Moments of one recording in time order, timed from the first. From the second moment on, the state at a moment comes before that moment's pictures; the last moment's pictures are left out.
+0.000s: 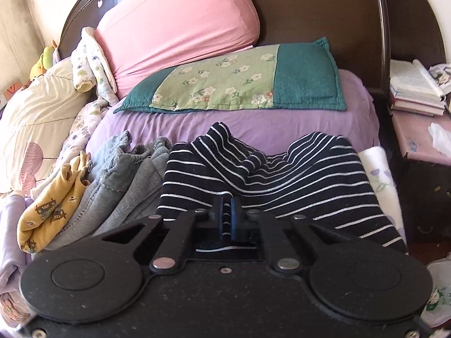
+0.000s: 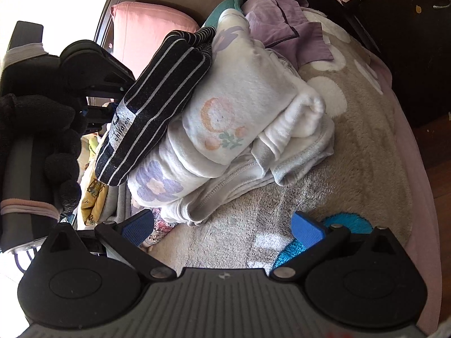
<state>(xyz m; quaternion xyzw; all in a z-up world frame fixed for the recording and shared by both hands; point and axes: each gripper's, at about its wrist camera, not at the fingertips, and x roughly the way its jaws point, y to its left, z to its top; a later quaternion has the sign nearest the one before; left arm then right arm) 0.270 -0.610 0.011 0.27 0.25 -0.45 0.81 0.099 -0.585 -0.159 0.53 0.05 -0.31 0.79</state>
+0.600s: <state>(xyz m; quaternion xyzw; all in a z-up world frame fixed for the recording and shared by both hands) 0.234 -0.376 0.193 0.06 0.07 -0.34 0.94 0.090 -0.589 -0.157 0.53 0.04 -0.32 0.79</state>
